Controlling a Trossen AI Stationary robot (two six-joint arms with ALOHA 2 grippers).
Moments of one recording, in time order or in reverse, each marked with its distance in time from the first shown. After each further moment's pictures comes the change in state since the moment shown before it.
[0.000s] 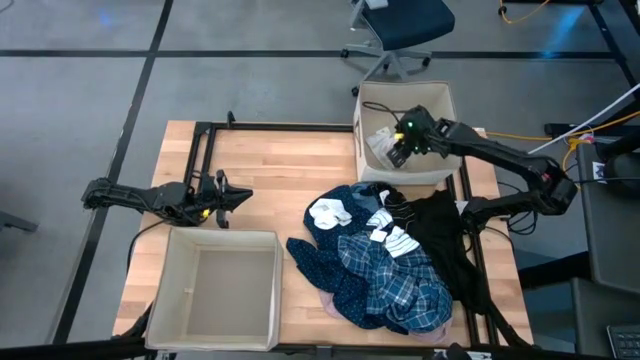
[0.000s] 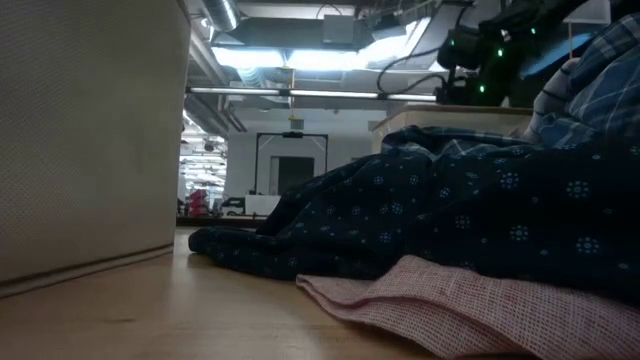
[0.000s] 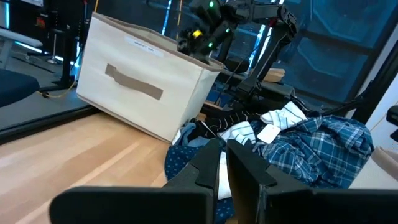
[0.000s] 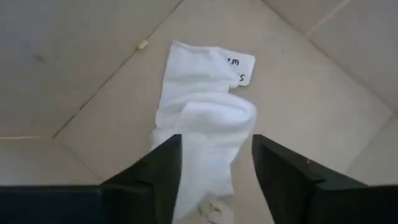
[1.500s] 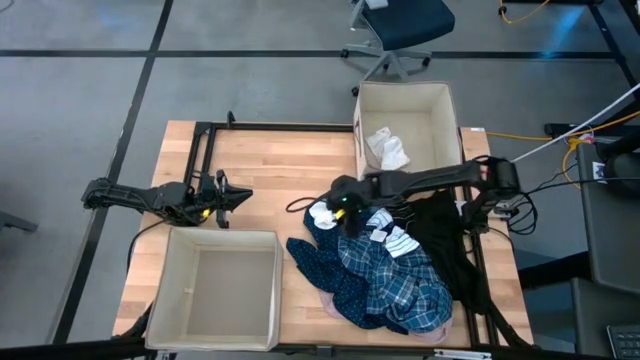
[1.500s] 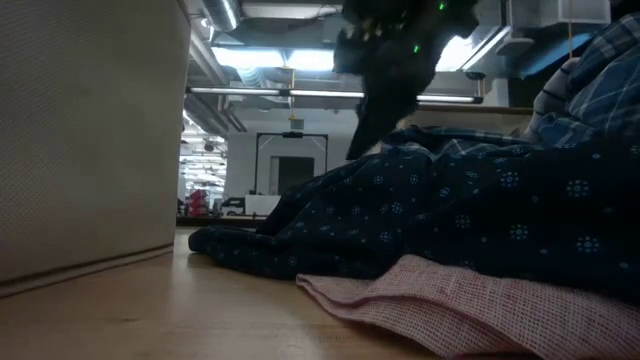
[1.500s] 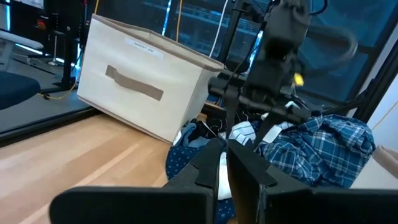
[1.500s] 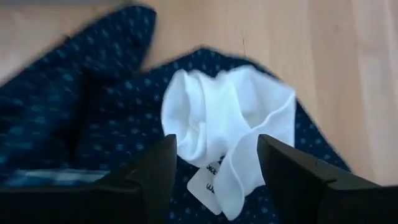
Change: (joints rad) left arm 0.000 0.000 0.000 0.001 -0.001 0.018; right arm 0.675 0.485 0.293 0.159 -0.211 -0.052
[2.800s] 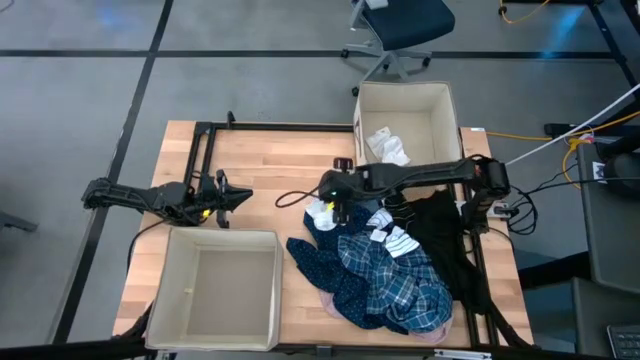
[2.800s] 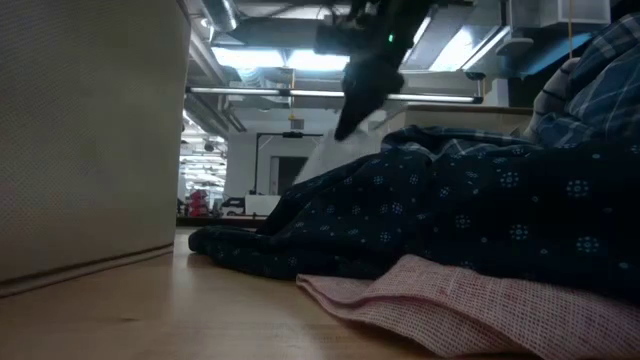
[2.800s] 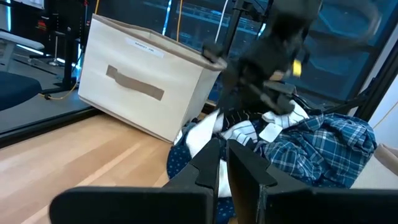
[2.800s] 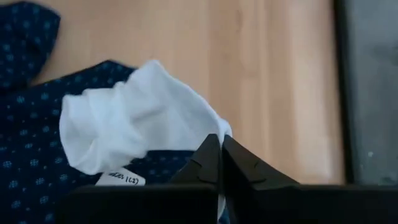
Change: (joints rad) left arm 0.000 0.000 0.000 -0.003 -0.001 0.003; right arm 0.000 0.058 0.250 -0.218 0.323 -0.159
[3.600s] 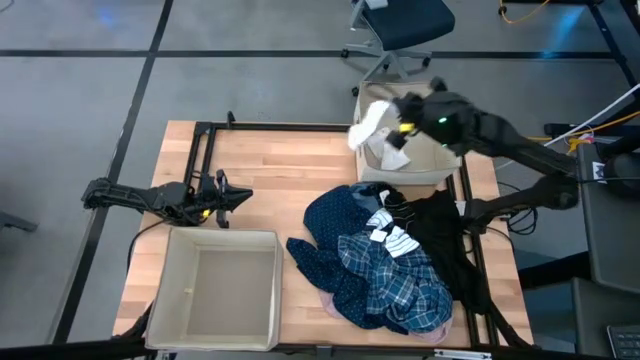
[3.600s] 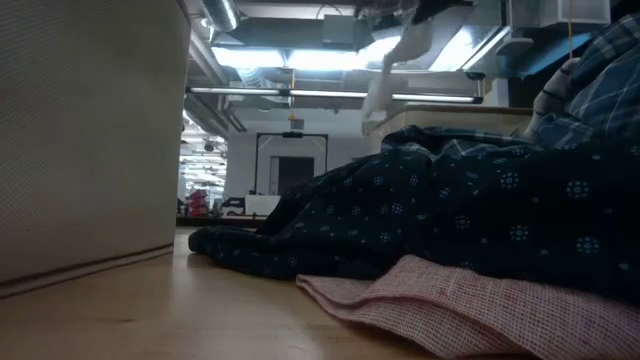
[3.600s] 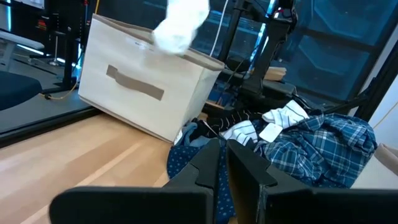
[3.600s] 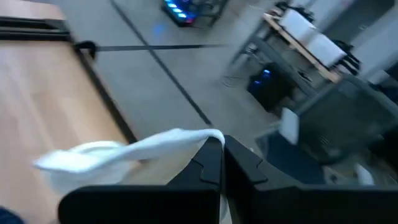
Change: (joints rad) left arm 0.000 0.000 0.000 -0.001 -0.001 0.000; right arm -0.282 -0.586 0.000 0.013 0.305 -0.100
